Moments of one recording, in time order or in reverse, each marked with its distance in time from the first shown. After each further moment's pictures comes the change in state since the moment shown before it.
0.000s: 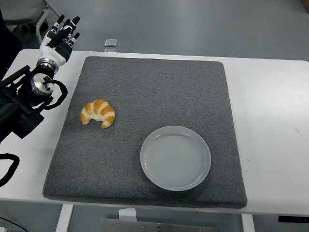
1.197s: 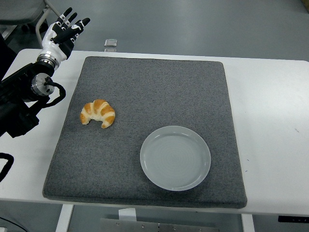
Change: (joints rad) left arm -0.002 0.057 0.038 -0.092 0.241 0.011 -0.019; right arm 0.000 0.000 0.000 0.000 0.000 0.000 0.000
